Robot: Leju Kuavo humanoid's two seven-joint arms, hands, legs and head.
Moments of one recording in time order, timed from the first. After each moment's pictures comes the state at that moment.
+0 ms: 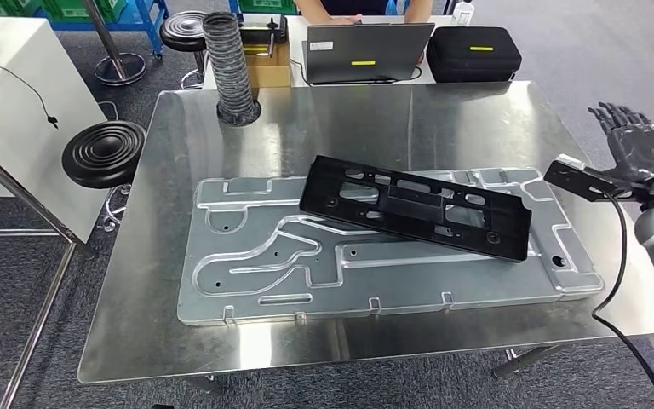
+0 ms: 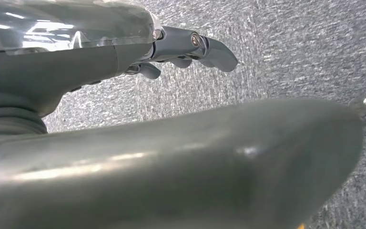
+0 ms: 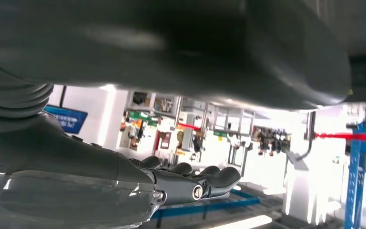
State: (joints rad) left arm -0.10 -0.16 1.09 -0.19 -1.23 0.09 -0.17; right arm -0.92 -0.69 0.31 -0.54 0.83 -0.22 -0.36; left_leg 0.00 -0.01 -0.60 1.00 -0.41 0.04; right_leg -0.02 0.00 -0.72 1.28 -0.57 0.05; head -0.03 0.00
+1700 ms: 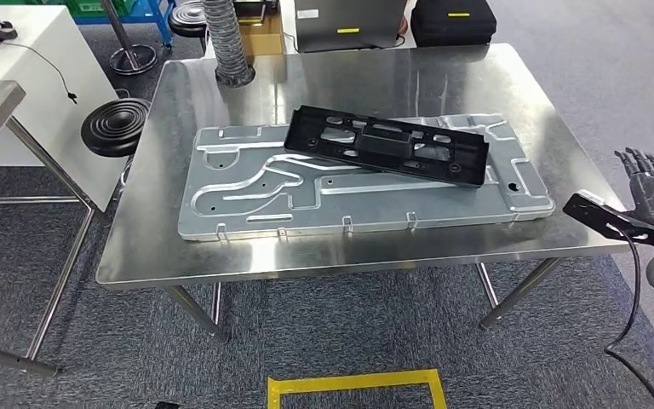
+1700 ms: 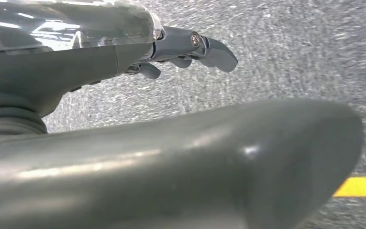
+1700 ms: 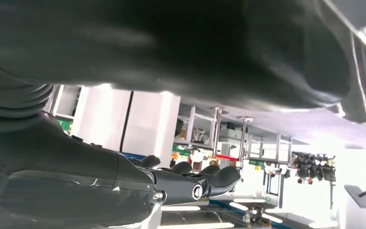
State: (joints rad) left arm -0.11 -0.15 1.10 -0.19 -1.25 0.09 -0.17; right arm -0.74 -0.71 0.11 -0.53 0.86 -0.26 -0.34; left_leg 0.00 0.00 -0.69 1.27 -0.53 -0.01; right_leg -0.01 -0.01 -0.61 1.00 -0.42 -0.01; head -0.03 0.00
